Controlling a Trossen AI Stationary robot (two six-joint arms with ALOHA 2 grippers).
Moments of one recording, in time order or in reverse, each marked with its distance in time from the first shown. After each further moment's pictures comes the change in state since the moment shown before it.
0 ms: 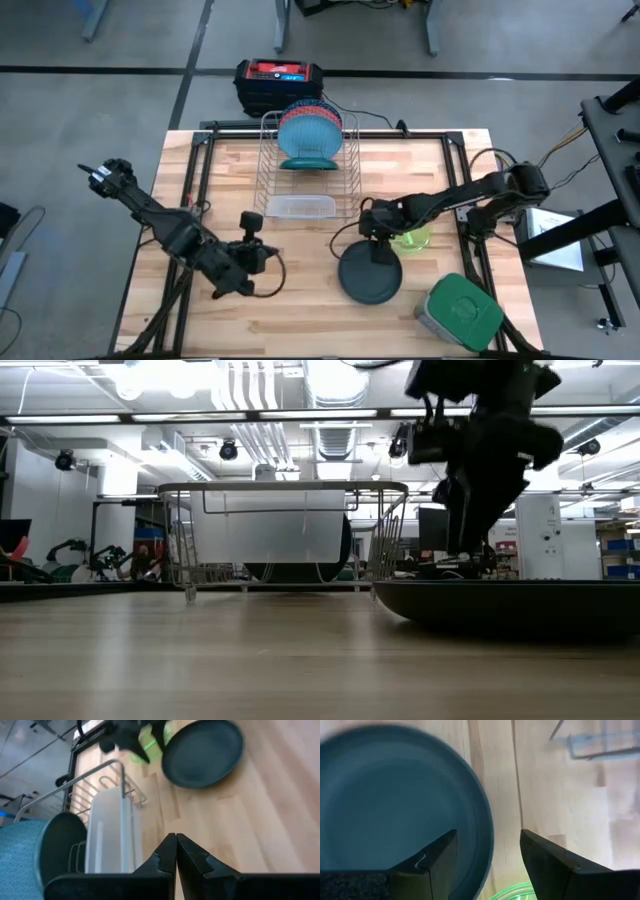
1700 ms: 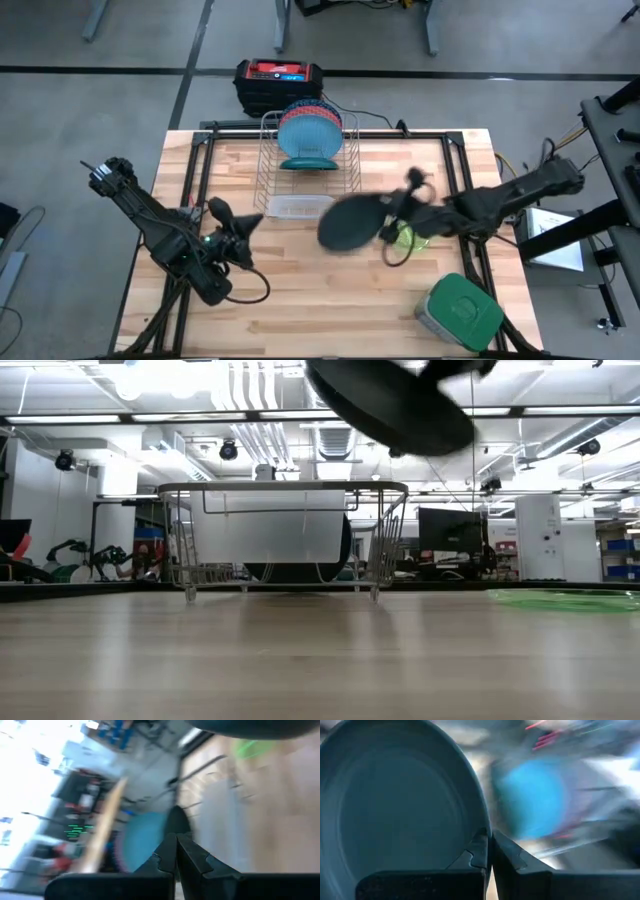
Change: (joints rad) left arm -0.115 -0.009 -0.012 -0.254 -0.628 -0.106; right arm 0.233 -0.370 0.097 0.130 0.801 -0.067
